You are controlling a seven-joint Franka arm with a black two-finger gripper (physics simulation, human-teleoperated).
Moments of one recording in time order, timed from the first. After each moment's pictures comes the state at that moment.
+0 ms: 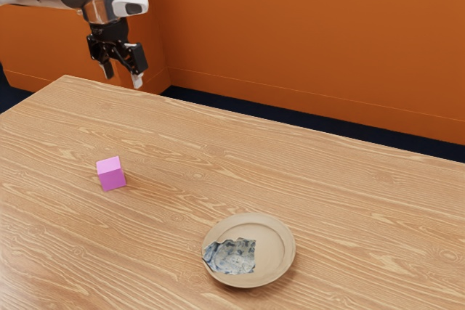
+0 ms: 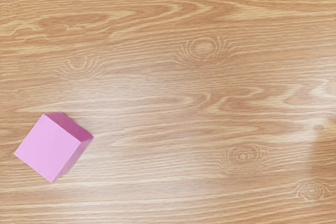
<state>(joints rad) -0.03 0.13 0.15 -1.50 0.01 1.65 0.21</state>
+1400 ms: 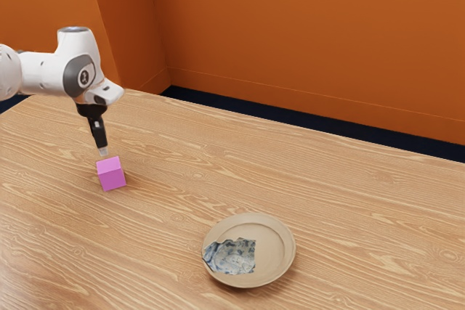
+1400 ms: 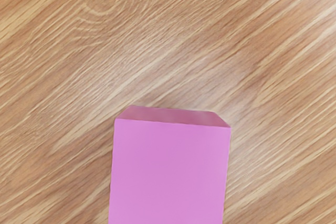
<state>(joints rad) 0.27 0.40 0.08 -1.72 0.05 2.07 0.99</state>
